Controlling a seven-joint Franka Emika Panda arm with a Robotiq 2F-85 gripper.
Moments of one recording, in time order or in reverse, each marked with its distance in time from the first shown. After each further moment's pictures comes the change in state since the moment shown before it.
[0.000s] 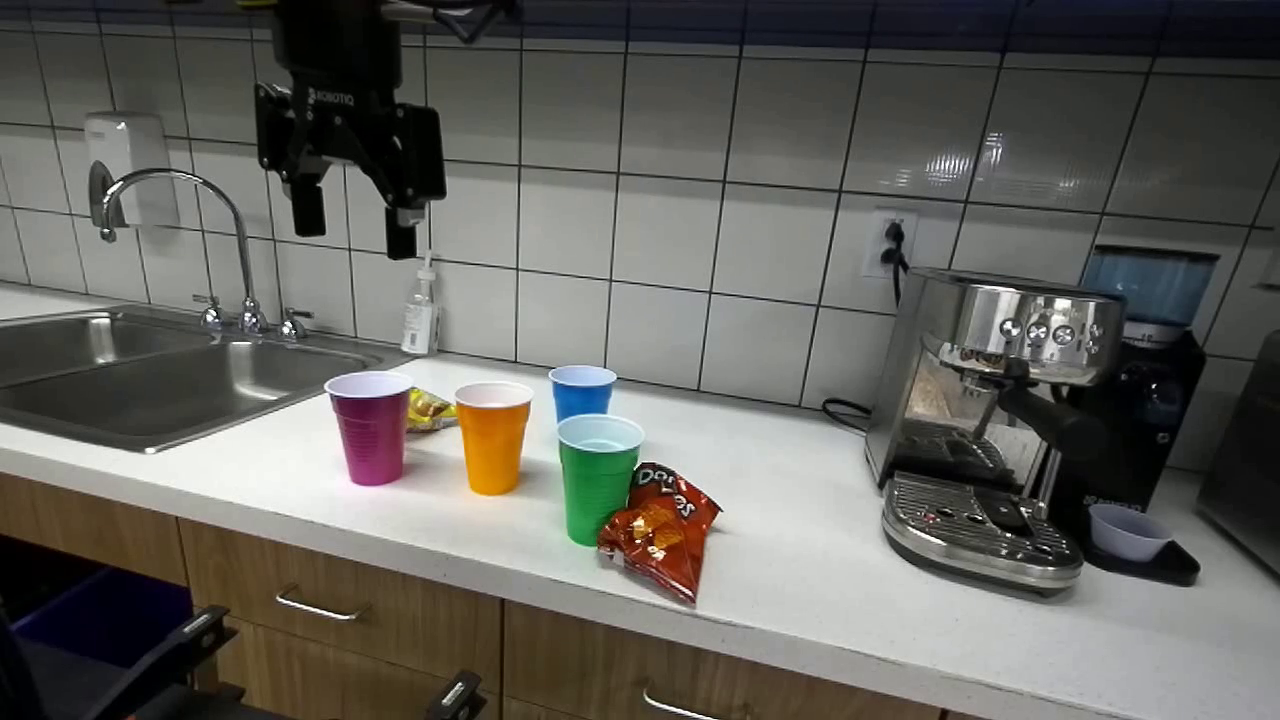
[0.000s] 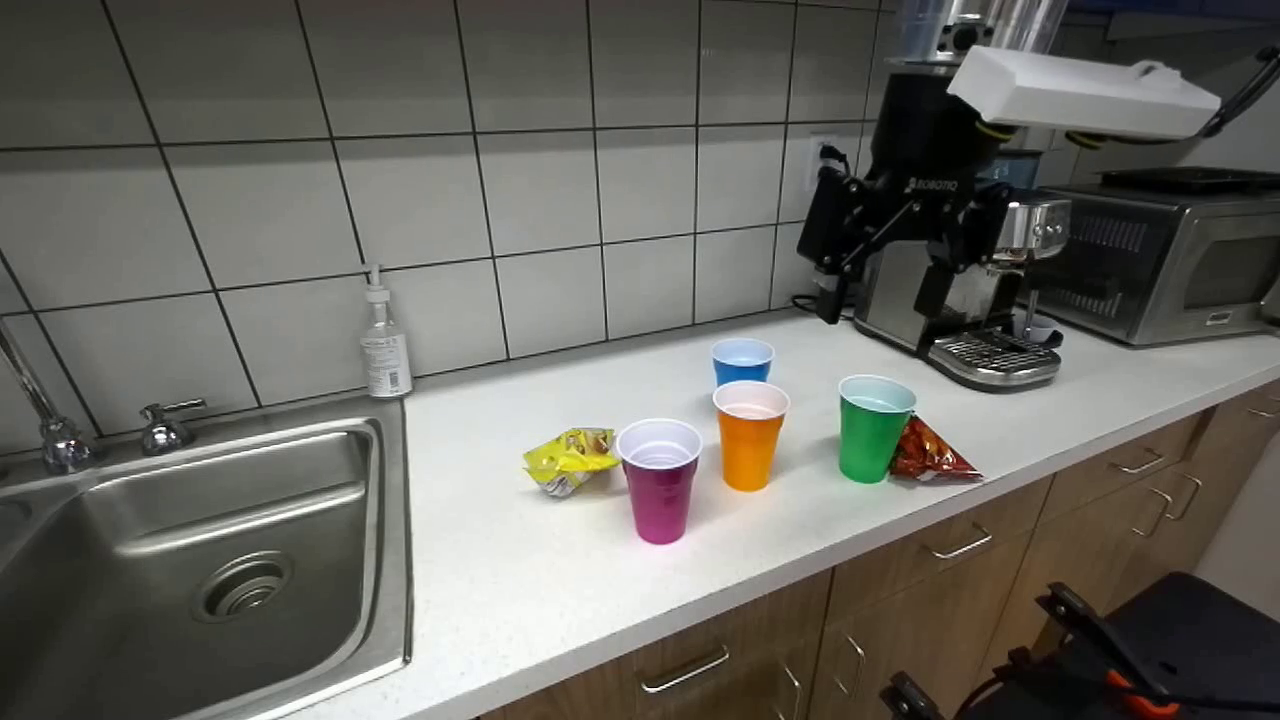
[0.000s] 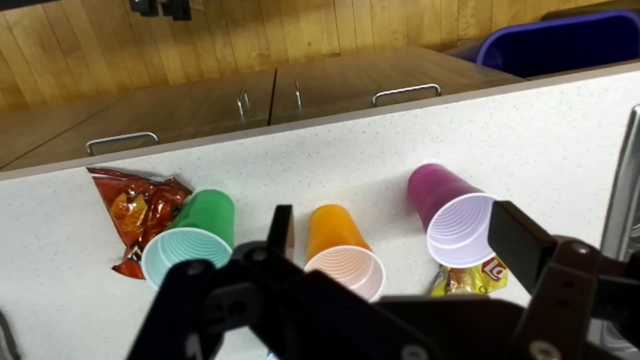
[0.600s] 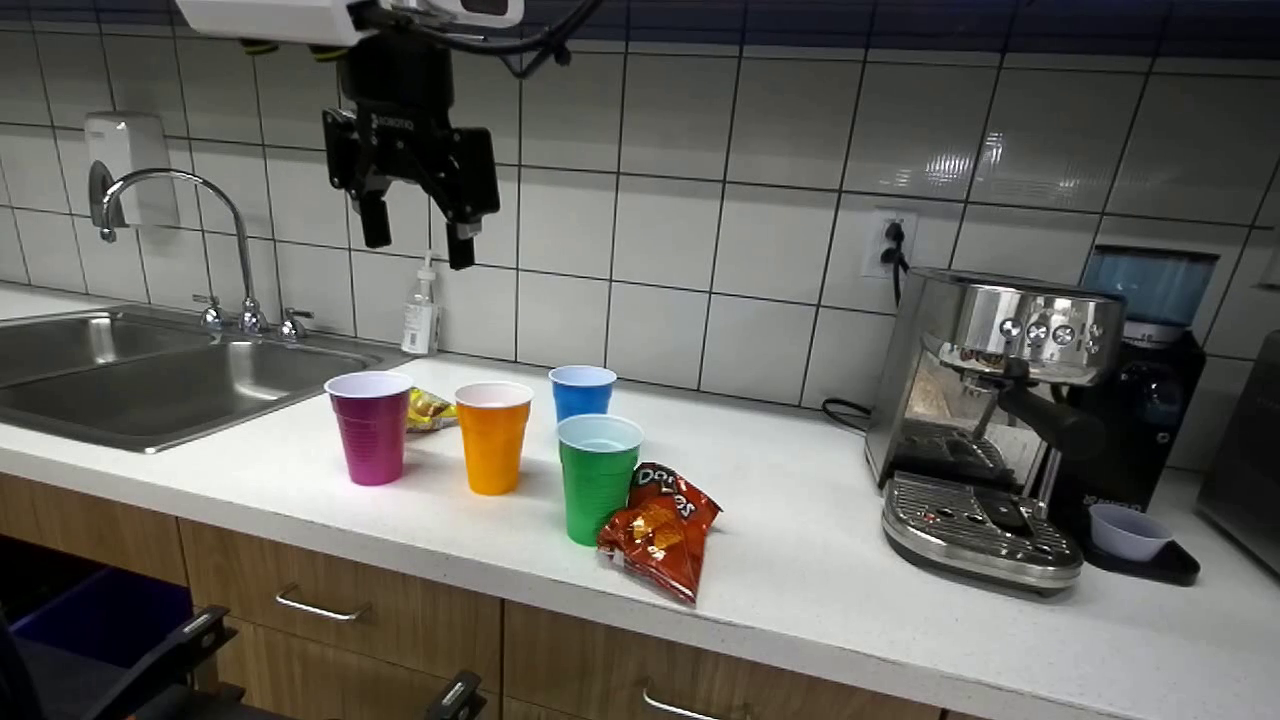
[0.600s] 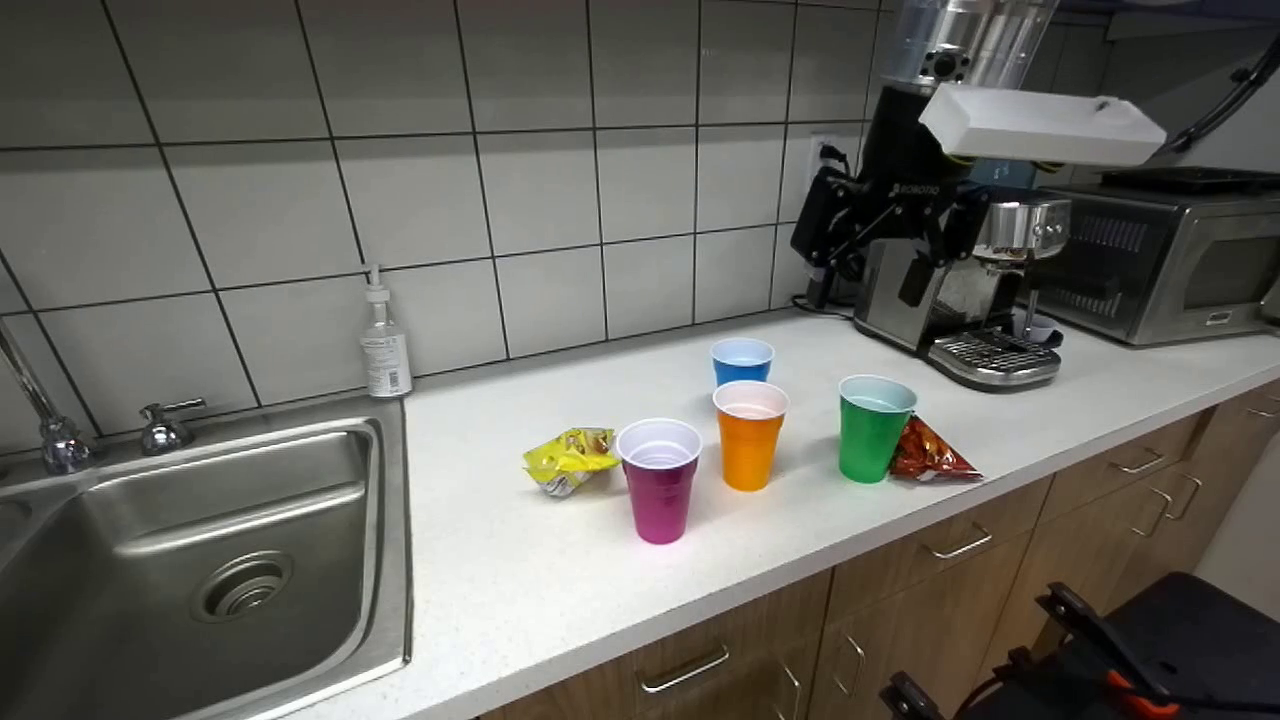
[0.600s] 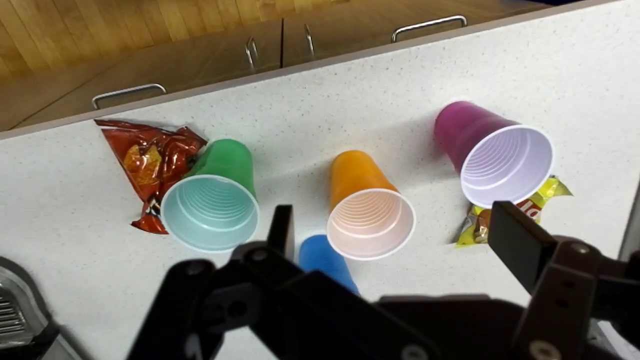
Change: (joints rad) arm -0.062 0.085 0.000 0.003 -0.026 0.177 0.000
